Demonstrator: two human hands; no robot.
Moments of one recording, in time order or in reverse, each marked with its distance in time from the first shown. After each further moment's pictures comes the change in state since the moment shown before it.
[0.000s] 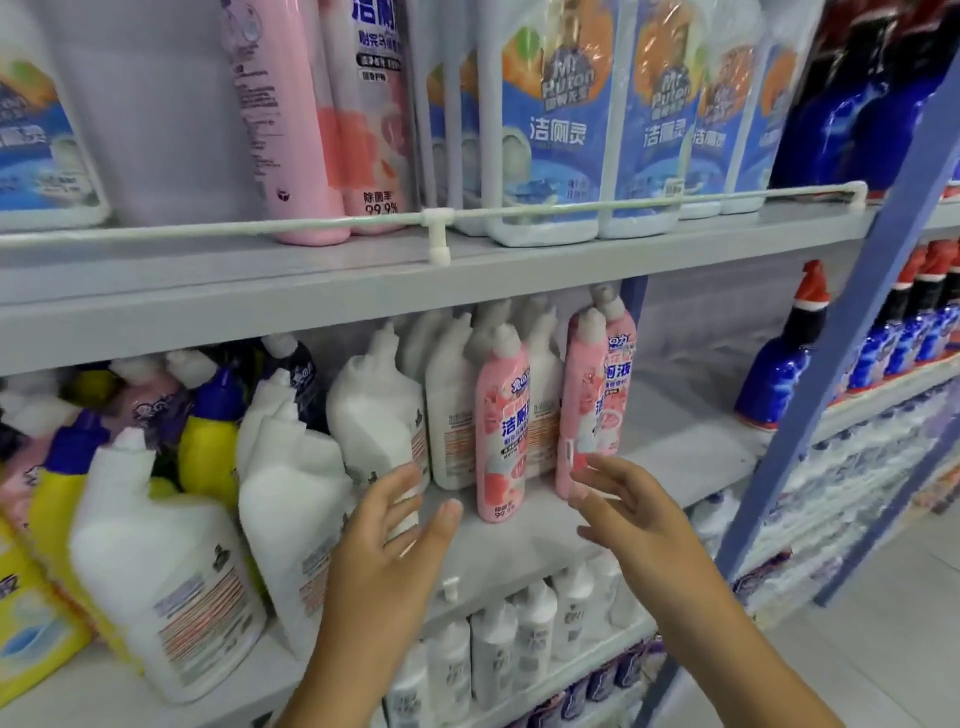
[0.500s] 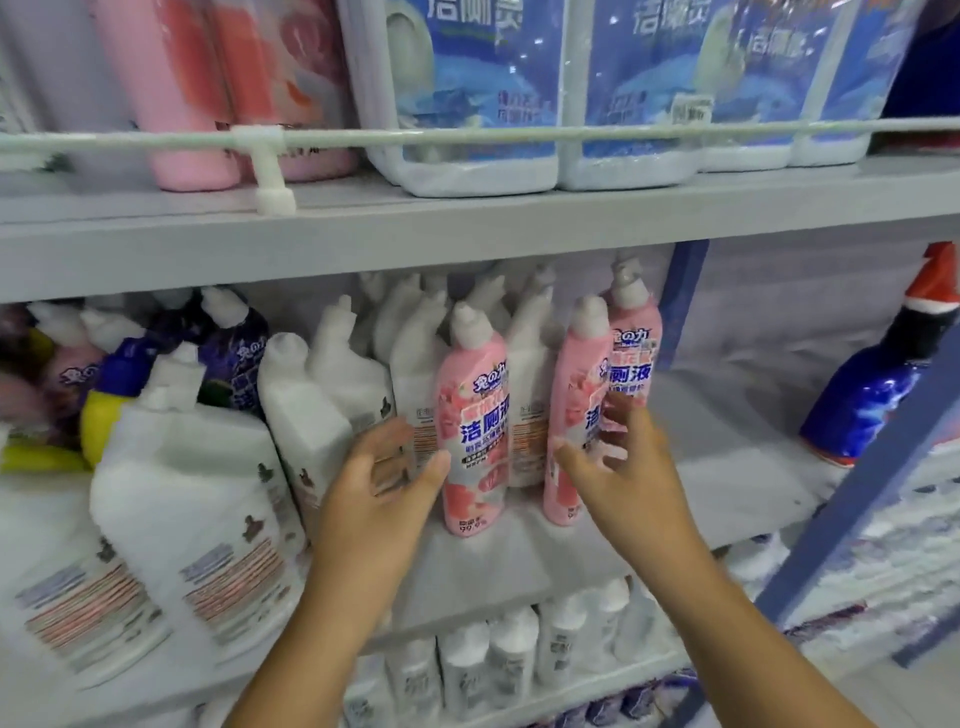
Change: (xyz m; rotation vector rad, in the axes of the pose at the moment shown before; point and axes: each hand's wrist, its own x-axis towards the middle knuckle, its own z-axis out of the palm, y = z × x) left_hand 0.061 -0.010 0.074 0.077 0.203 0.006; right_hand 0.128 0.031 -0.028 -0.320 0.007 -0.218
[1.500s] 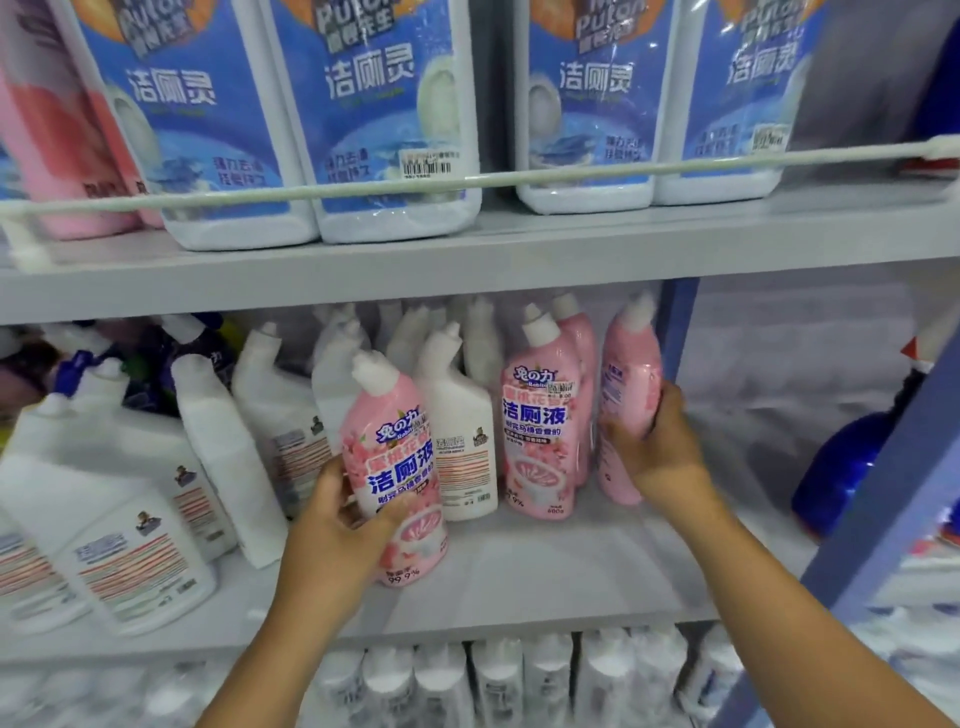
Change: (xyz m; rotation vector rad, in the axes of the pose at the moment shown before) left_hand -0.008 -0.010 0.097 0.177 0.226 -0.028; right_hand 0.166 0.101 -0.083 0.138 -0.136 0.007
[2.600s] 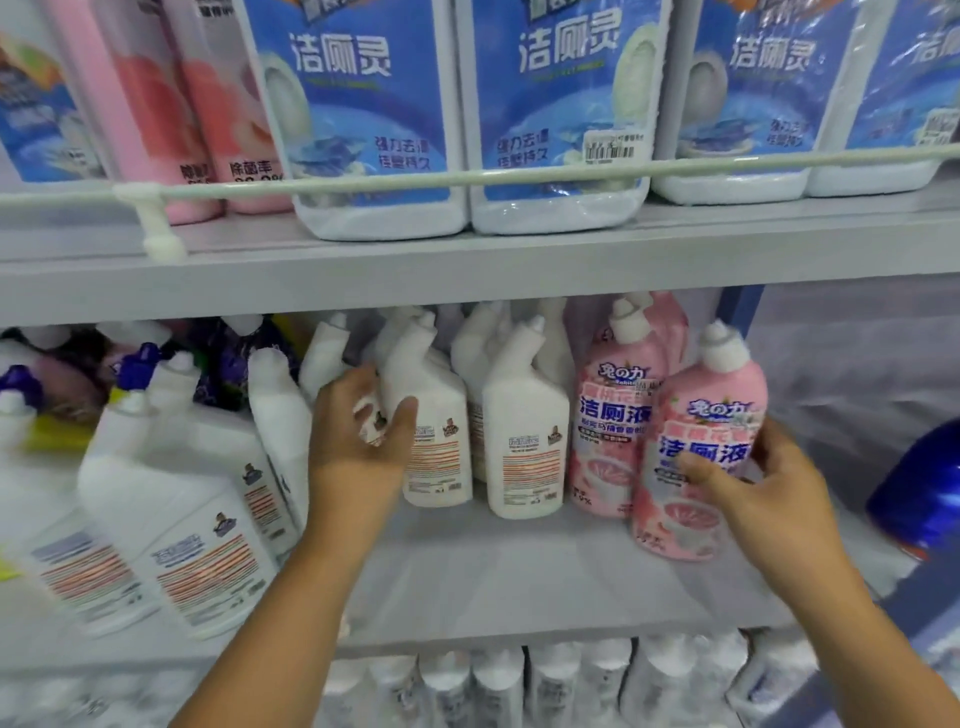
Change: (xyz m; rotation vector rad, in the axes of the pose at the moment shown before) left_hand 0.074 0.015 -0.041 -0.041 0.200 0.261; right_hand -0.079 -0.037 0.000 0.064 0.110 -0.067
